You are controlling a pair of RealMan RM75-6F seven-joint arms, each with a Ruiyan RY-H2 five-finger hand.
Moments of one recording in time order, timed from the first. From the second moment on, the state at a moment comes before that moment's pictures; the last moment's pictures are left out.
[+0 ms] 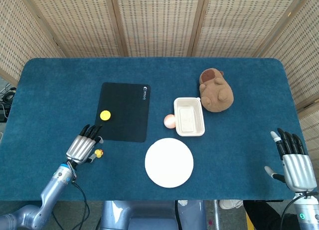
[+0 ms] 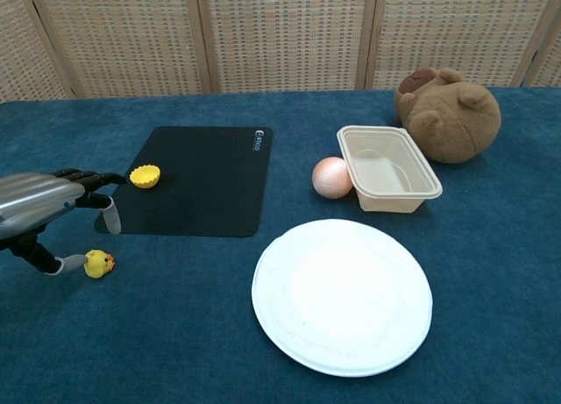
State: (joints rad) left arm -0.45 -1.50 -0.10 -1.47 1.32 0.97 0.48; right arm 0.08 -1.13 0.08 -1.64 -1.52 1.51 -0.13
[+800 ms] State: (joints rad) left arm -0.46 -1.48 -0.05 -1.48 1.29 1.00 0.43; right arm 0.08 -1.14 0.08 -1.64 -1.52 1.51 -0.14
